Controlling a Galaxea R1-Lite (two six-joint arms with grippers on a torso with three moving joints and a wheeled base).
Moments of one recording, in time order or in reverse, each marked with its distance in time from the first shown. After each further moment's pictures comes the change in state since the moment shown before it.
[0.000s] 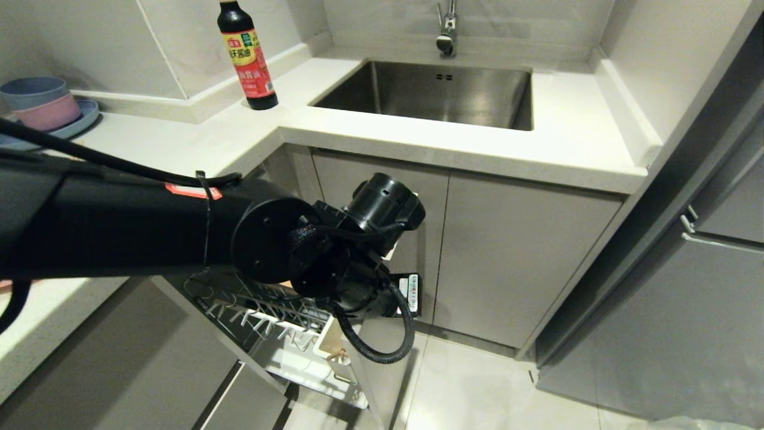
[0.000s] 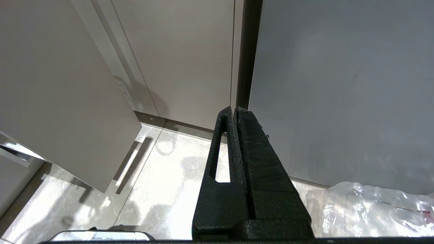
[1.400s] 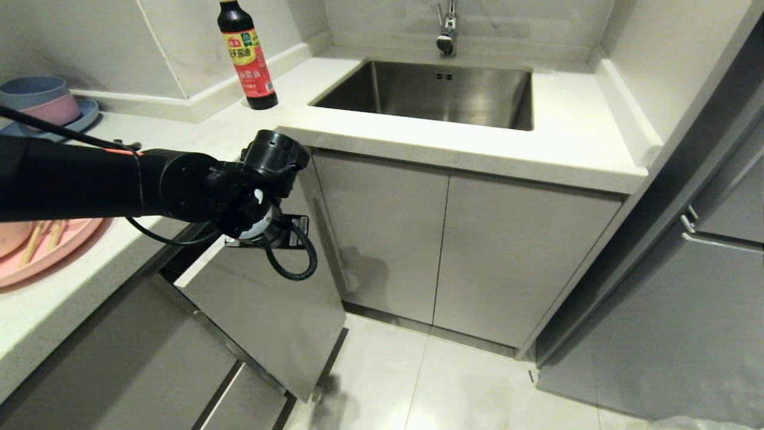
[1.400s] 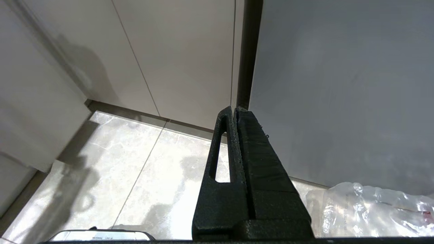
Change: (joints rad) left arm 0.394 -0.017 -0.032 -0.091 0.357 0.326; right arm 0.000 0.000 0.000 0.000 0.000 0.000
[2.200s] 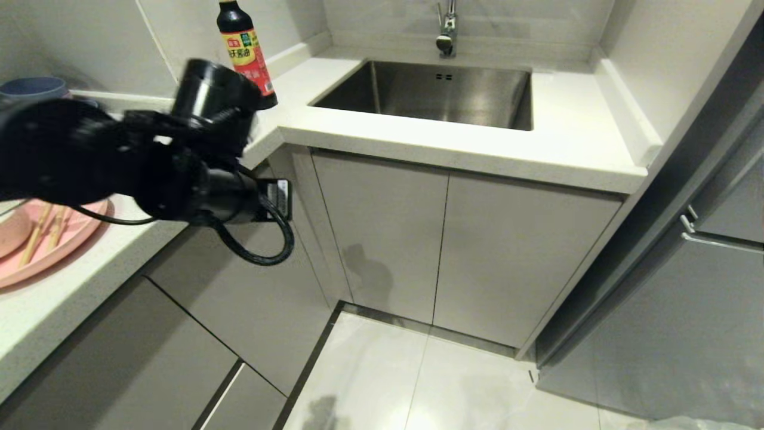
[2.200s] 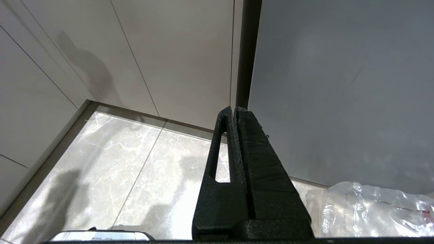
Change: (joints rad) left arm -0.073 -0.248 0.038 0.003 -0.023 -0.005; right arm 0.000 0.000 0.000 0.000 0.000 0.000
